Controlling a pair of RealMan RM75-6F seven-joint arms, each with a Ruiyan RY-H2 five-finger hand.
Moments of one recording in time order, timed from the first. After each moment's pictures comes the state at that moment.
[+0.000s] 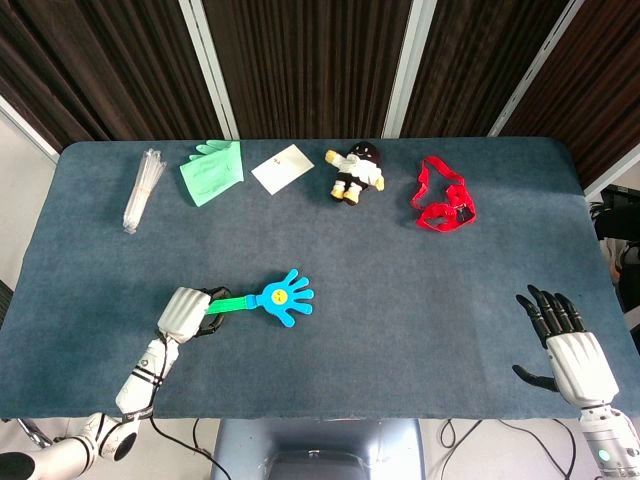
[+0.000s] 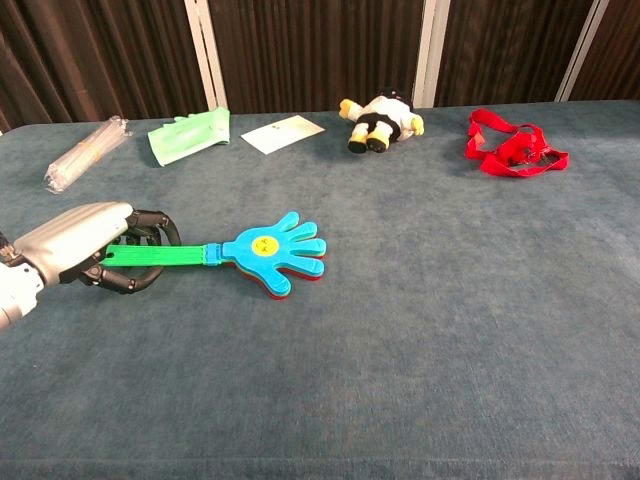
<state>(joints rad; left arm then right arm) -0.56 -1.80 -0.05 -0.87 1.54 1.18 -0.22 0.09 -1.11 -0.01 -1.59 -1.63 1.49 0.01</state>
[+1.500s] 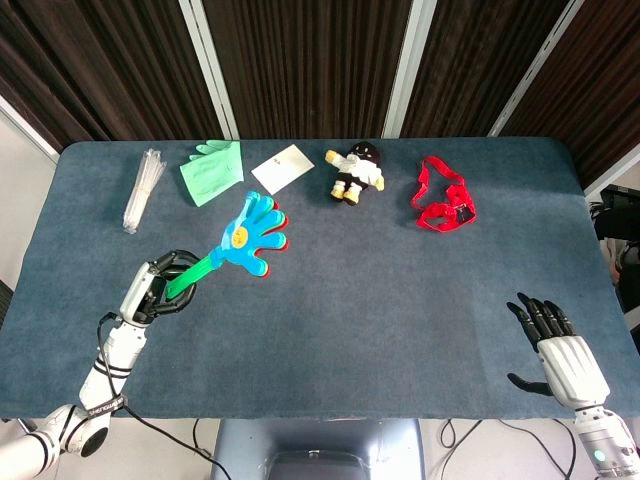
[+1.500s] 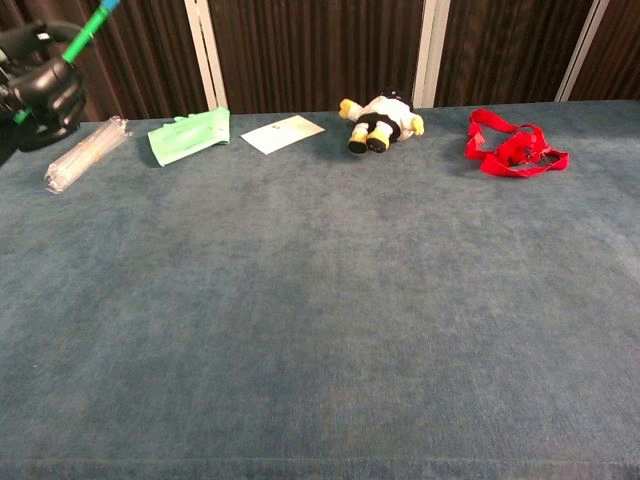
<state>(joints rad) -0.55 -1.55 -0.13 -1.16 1.61 1.45 -1.35 0.10 -1.08 -0.03 -1.63 -1.61 1.41 0.01</state>
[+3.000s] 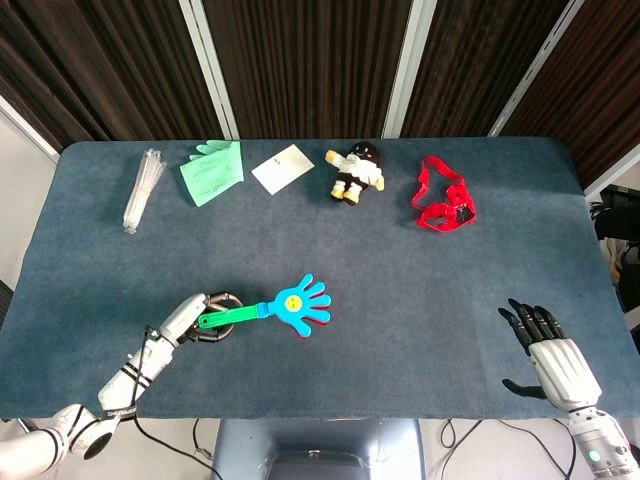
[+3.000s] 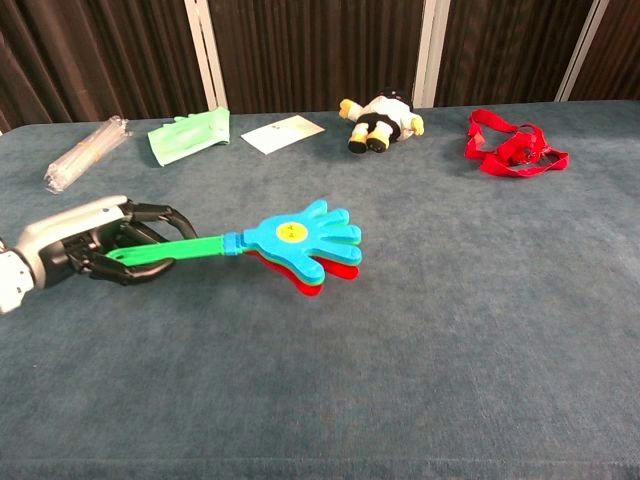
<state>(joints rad) -0.62 -1.63 0.04 -1.05 1.61 1.10 -0.95 0.12 -1.07 -0.05 -1.64 -1.62 1.37 0.02</state>
